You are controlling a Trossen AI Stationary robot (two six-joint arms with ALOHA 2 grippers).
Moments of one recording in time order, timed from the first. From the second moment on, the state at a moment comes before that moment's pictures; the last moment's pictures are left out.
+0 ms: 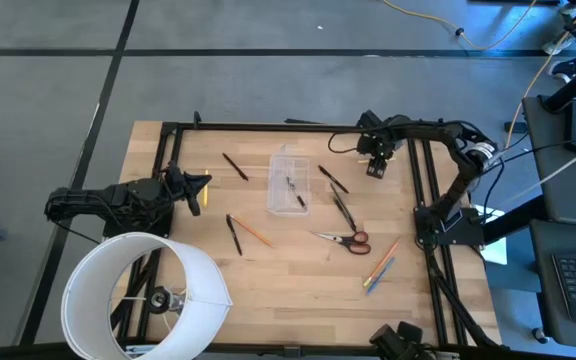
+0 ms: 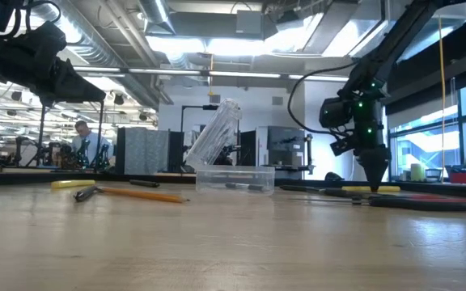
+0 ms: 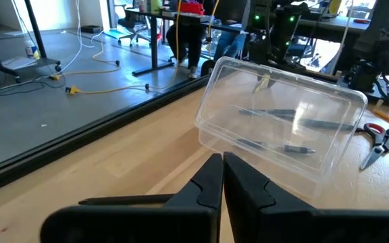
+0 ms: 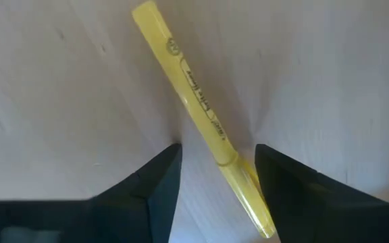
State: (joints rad) left arm 0.00 0.00 0.14 -0.36 -0.59 -0.25; right arm -0.87 1.75 0.95 -0.72 0.16 -0.51
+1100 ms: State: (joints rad) left arm 0.00 0.00 0.14 -0.36 -0.59 -0.25; right arm -0.85 1.79 0.97 -0.78 0.07 0.05
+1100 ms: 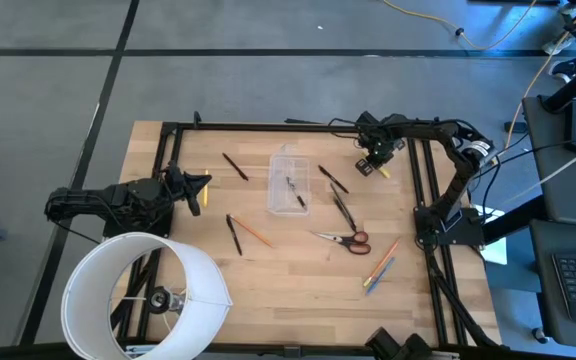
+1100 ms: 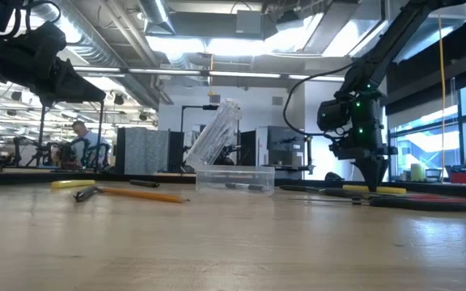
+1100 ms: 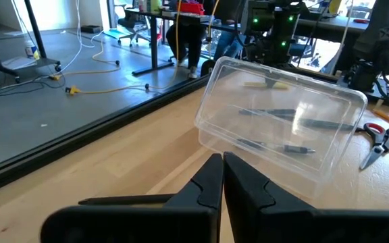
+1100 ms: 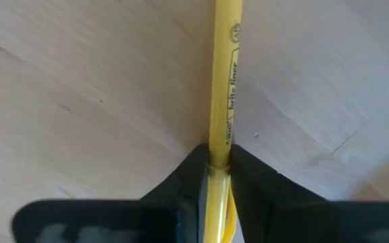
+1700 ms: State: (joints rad) left arm 0.00 0.00 0.14 -0.36 -0.59 -0.25; right arm -0.82 1.68 0.96 -0.79 0.00 0.04
